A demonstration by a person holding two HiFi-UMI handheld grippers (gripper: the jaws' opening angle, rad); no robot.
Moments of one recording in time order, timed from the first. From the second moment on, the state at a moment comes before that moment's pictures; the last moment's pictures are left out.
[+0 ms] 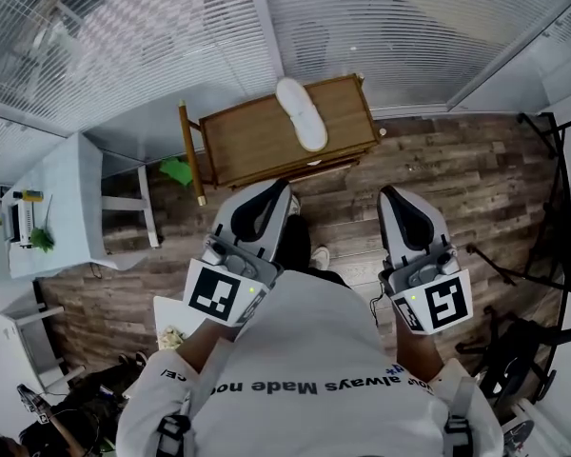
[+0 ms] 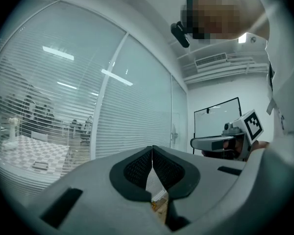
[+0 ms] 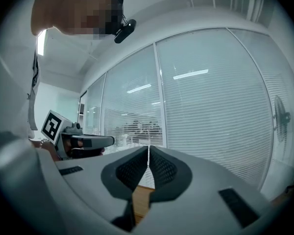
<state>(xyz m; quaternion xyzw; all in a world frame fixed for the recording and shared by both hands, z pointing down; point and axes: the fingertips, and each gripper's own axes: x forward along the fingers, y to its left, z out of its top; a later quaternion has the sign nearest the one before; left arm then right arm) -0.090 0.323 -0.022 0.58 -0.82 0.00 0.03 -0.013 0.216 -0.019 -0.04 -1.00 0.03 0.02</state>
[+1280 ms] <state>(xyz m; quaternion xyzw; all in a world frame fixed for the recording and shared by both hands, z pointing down) -0.337 0.272 0.018 0.60 -0.80 -0.02 0.07 -0.271 0.176 0.011 -0.04 -1.00 0.04 0.07</state>
